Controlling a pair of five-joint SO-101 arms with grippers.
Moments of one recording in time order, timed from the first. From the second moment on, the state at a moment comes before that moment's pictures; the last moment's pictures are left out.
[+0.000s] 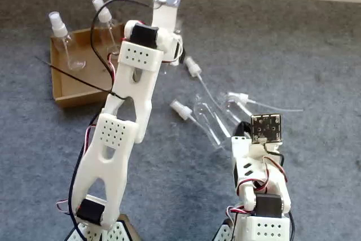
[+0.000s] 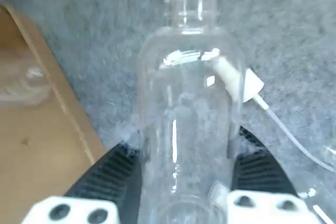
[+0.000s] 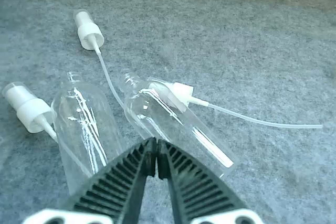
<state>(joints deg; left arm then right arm) 11.9 62.0 -91.8 100.5 8.5 0.1 -104.5 95.7 44.6 10.0</state>
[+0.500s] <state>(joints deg) 11.6 33.5 -68.6 101.1 6.5 0.1 -104.5 95.7 44.6 10.0</state>
